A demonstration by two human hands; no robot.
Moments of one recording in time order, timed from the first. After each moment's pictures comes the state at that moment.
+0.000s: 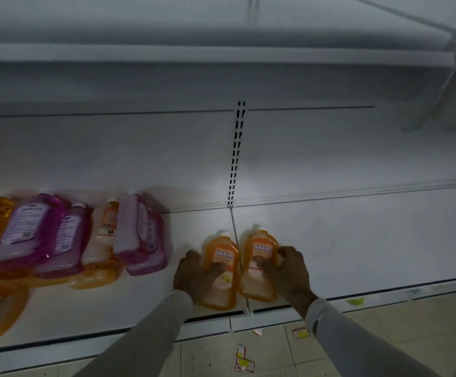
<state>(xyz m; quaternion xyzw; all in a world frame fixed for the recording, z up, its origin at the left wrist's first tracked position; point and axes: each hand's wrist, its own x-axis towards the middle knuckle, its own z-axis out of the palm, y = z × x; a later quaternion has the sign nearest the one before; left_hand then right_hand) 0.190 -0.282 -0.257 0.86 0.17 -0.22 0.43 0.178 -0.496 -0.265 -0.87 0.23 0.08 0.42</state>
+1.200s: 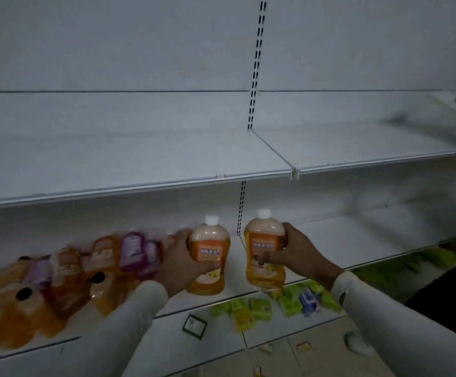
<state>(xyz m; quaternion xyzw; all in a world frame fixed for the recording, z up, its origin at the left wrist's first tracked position) 0.031 -0.123 0.013 0.84 -0.09 -0.06 0.53 -0.010 -0.392 0.043 -0.87 0.04 0.01 0.49</state>
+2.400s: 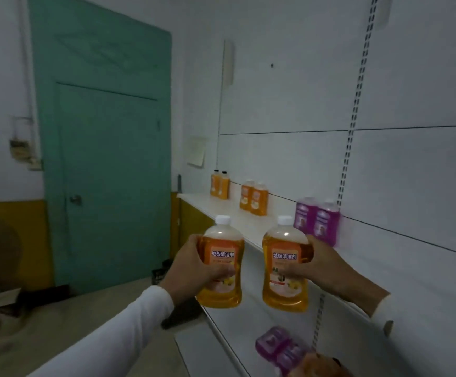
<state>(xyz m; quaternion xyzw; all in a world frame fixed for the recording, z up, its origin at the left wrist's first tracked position) -0.218 0.344 0.232 0.75 0.31 0.40 0.43 0.017 0.205 0.266 -0.67 -0.56 0.18 0.45</state>
